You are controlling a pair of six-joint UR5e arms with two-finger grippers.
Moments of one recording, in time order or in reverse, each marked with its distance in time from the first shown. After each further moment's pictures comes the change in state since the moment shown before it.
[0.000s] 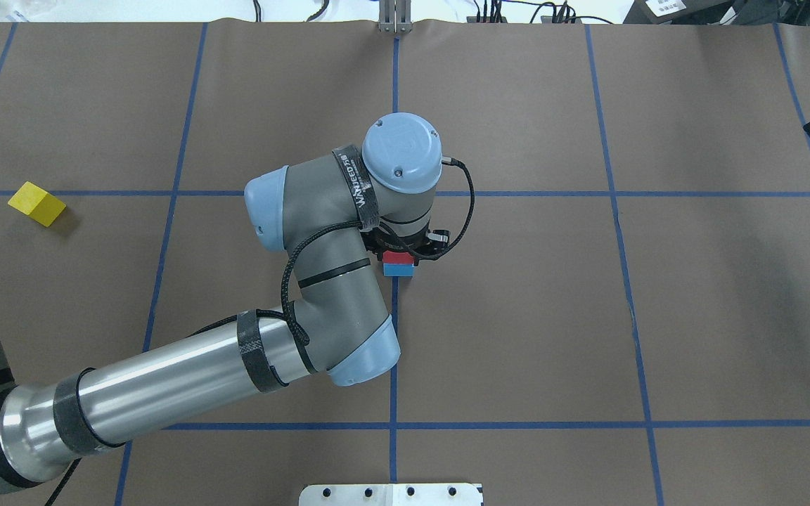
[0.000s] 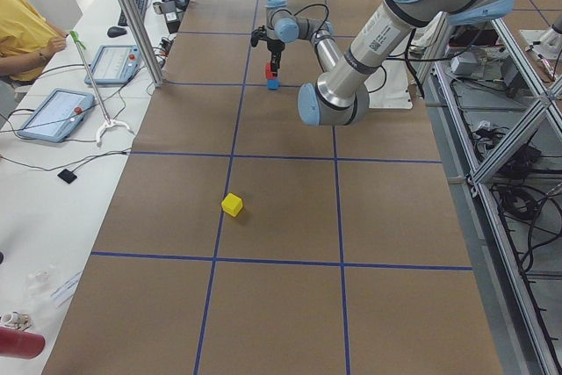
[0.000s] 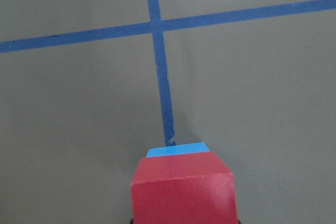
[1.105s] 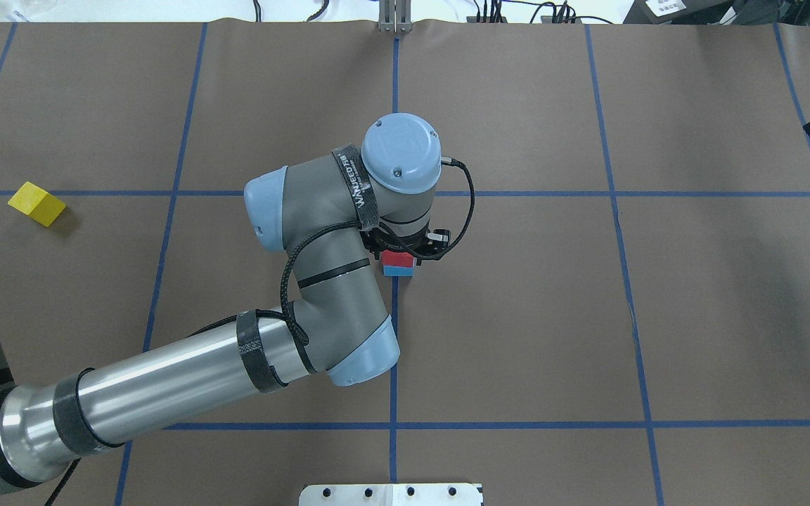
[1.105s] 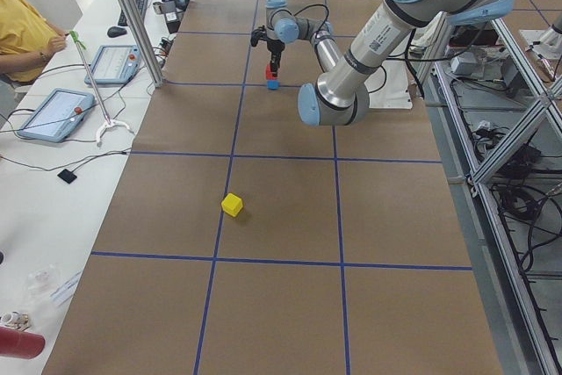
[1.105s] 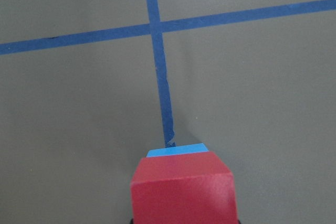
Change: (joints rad) left arm 0.000 0.002 0.000 -0.005 0.001 0.010; right arm 0.000 0.000 0.000 0.000 0.000 0.000
